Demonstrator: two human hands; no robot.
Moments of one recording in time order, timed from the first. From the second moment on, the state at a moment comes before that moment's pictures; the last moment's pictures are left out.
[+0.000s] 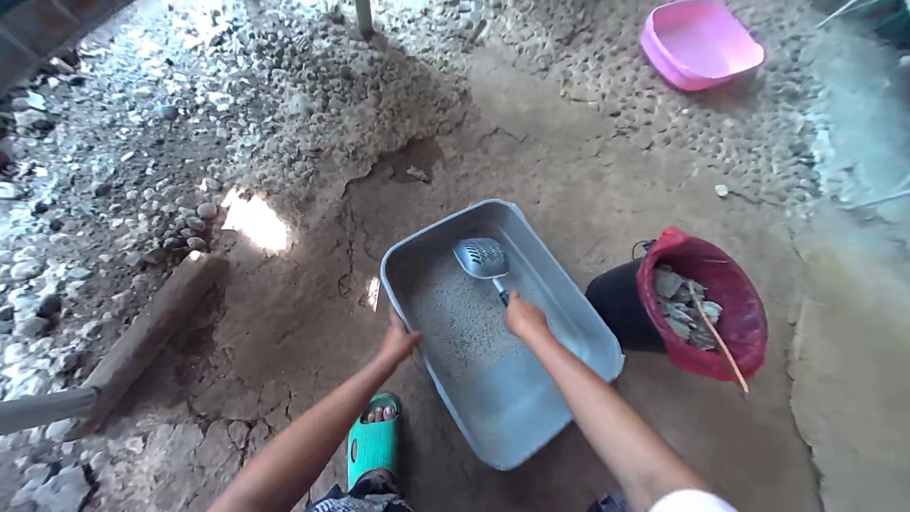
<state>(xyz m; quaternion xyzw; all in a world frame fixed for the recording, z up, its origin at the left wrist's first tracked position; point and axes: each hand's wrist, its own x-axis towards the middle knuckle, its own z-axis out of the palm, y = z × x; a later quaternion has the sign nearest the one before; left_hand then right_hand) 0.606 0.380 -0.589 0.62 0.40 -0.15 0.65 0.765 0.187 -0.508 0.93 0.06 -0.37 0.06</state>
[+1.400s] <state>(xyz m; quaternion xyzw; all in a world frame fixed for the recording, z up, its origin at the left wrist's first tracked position) 0.632 0.419 -0.600 0.72 0.40 -0.14 0.55 0.750 0.110 -0.471 0.86 0.05 -0.45 0.22</state>
